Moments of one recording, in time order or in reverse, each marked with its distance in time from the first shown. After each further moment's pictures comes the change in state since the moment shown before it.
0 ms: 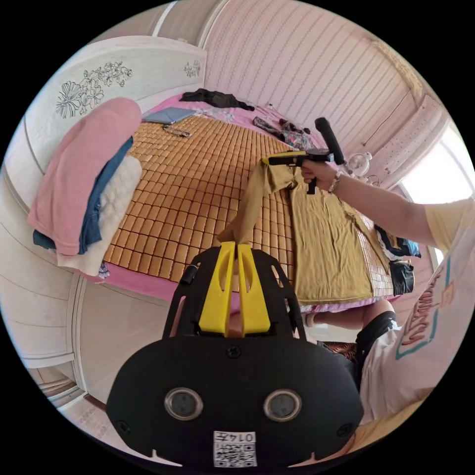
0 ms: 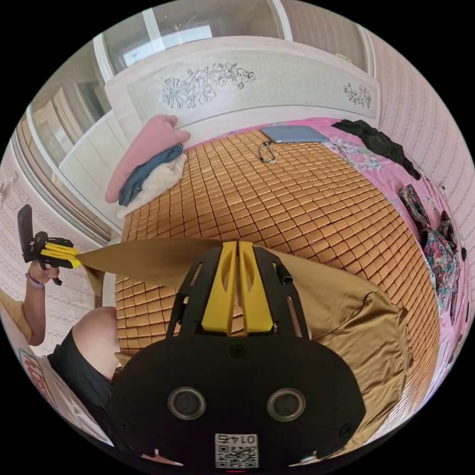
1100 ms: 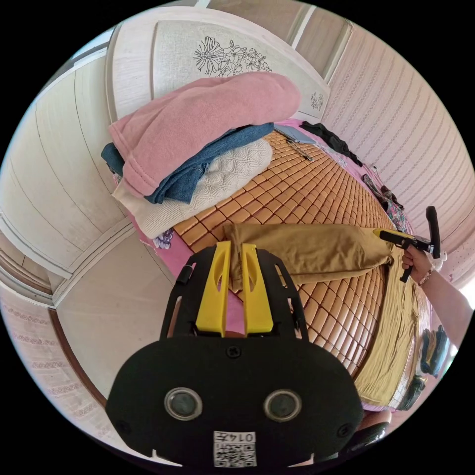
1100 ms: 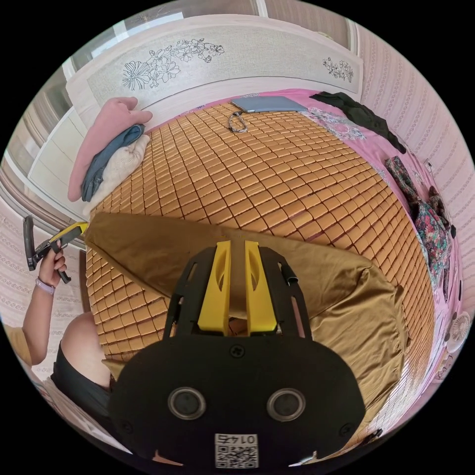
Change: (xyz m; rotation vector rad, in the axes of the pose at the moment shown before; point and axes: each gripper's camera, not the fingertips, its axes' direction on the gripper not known) left arm -0.082 0.024 0.052 0.170 -0.347 -0.504; right arm -0.012 0.028 0.007 -0.205 0.151 0.074
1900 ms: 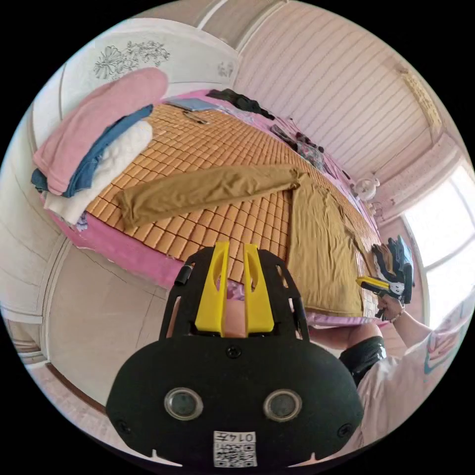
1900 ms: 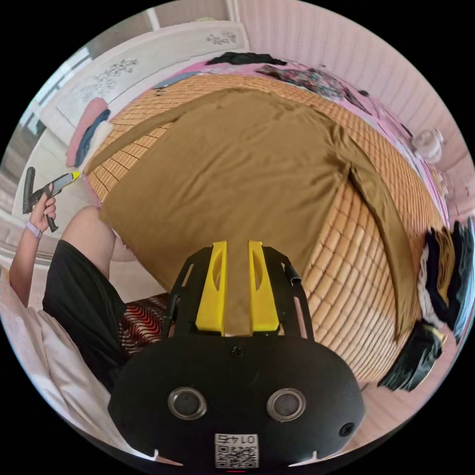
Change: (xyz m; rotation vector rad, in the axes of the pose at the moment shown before) left arm 0.099 0.065 -0.050 -0.217 0.388 0.355; right arm -0.056 0.400 -0.160 -0.109 0.144 0.546
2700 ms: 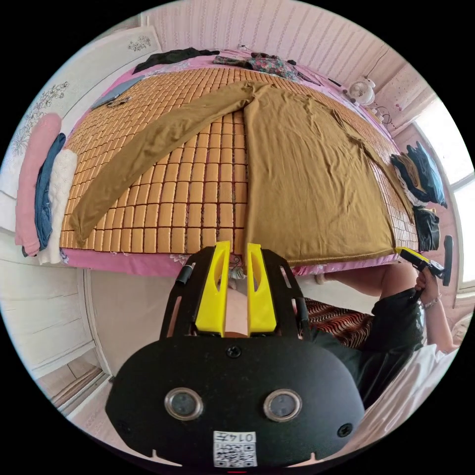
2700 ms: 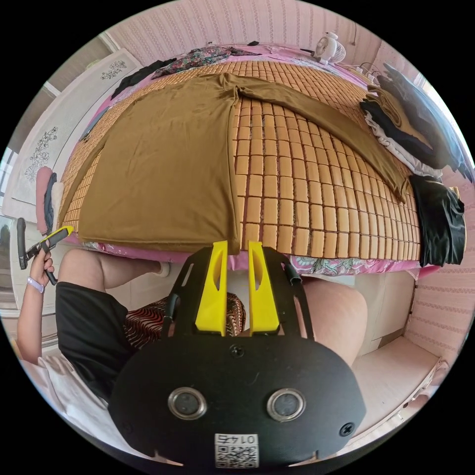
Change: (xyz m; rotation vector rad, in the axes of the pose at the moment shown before) left arm 0.085 0.013 0.067 -0.274 -0.191 0.276; right arm -0.007 0.121 -0.018 -0.002 0.019 0.392
